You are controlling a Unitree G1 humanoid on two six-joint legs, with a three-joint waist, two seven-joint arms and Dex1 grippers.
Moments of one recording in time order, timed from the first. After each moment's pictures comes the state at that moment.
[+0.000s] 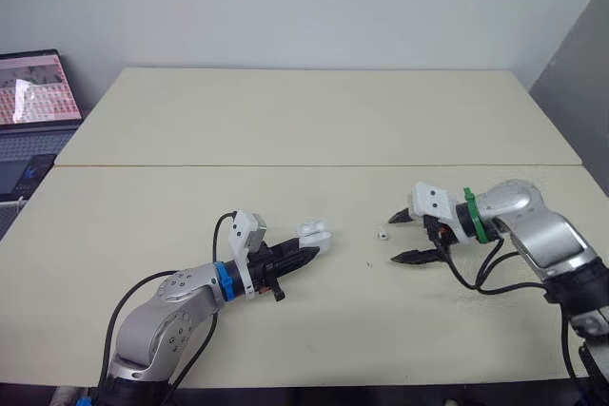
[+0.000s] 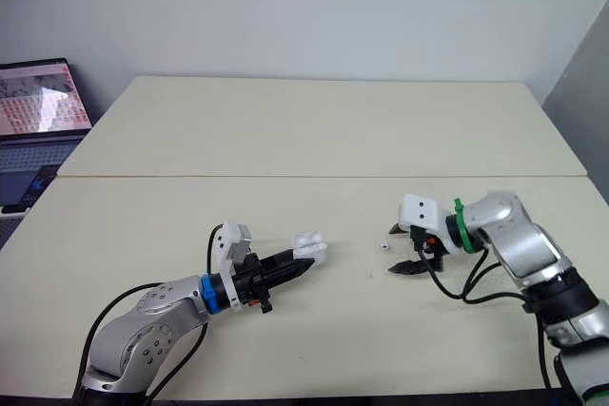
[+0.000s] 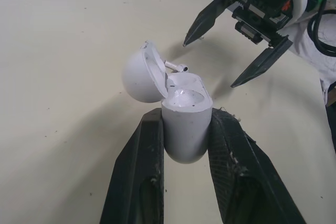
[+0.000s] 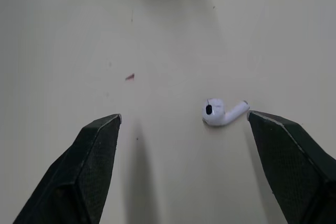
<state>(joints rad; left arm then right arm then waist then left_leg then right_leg) -0.05 0.46 -0.02 -0.38 -0.63 0.64 -0.76 -0.66 -0.81 0.39 0.07 0.10 0.34 1.35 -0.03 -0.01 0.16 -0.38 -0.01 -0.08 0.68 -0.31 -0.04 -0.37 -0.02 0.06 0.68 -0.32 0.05</state>
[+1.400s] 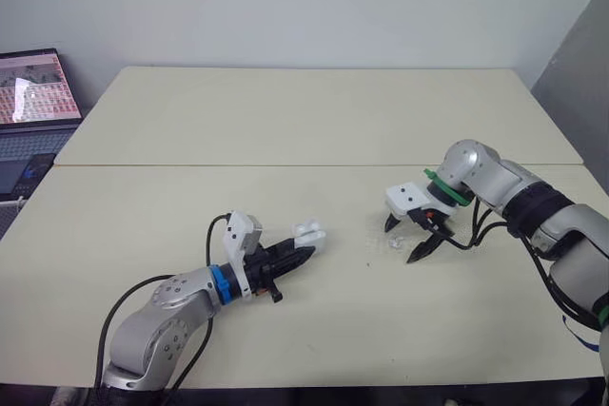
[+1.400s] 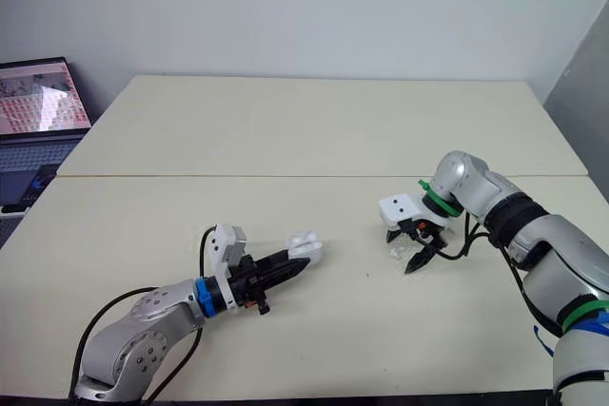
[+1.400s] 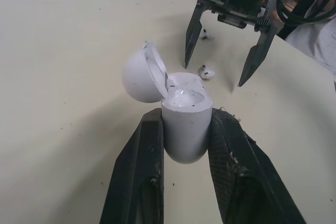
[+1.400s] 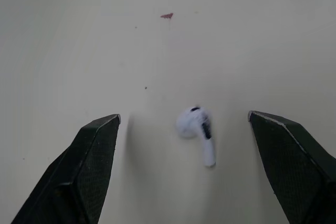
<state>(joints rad) -0.02 0.46 0.00 -0.42 -0.63 0.64 -0.73 -1.12 -0.74 0.97 0.63 0.22 -0.03 1.55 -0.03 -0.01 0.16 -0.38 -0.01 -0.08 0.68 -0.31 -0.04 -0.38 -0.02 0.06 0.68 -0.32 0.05</state>
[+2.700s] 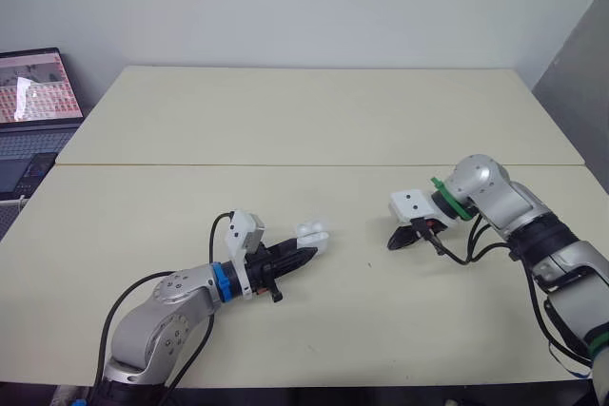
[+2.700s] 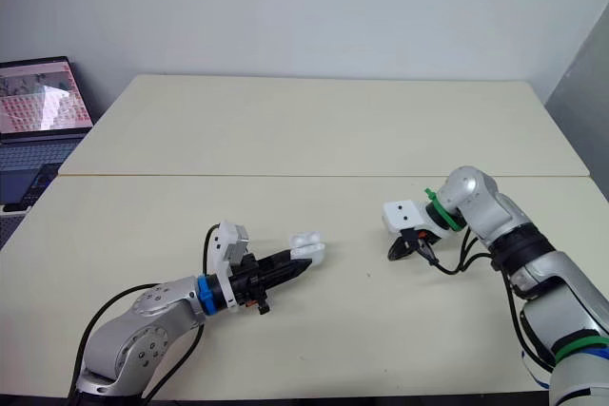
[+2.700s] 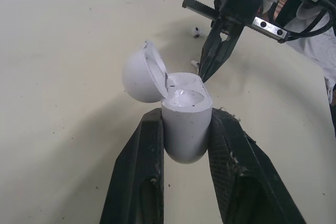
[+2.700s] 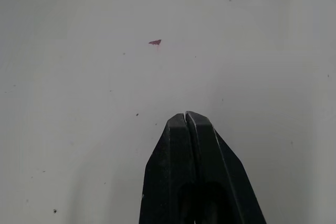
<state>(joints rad) -0.04 0.47 -0.01 -0.39 -0.63 0.65 -0.75 -0.84 -0.76 0.56 0.36 0.03 0.09 1.55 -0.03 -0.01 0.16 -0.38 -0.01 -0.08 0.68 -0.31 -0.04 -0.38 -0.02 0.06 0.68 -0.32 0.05</state>
